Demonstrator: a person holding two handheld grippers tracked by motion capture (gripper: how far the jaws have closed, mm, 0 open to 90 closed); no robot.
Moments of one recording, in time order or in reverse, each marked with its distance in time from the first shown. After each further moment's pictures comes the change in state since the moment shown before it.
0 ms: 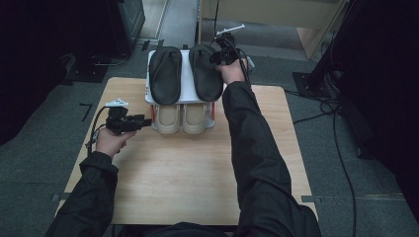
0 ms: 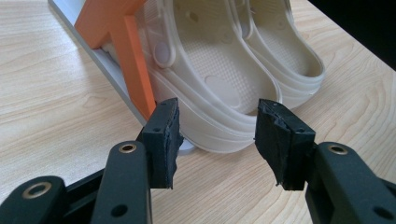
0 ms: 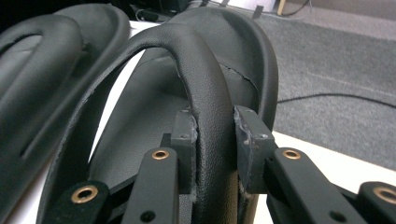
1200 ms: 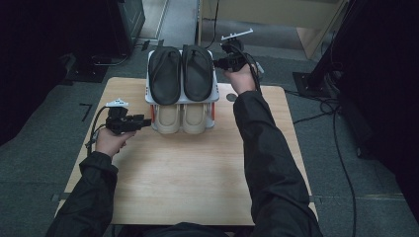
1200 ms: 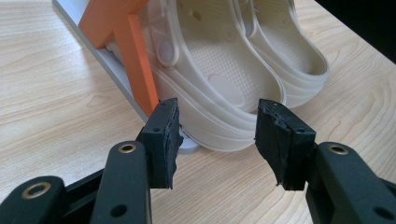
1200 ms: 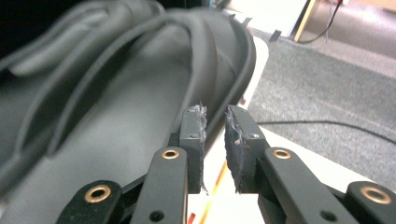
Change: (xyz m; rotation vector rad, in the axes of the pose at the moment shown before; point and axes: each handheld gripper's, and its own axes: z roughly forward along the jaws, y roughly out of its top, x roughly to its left) left arm 0.001 0.000 0.000 0.005 0.014 0.010; right arm -0.003 -0.024 -0.041 -0.063 0.078 -0.146
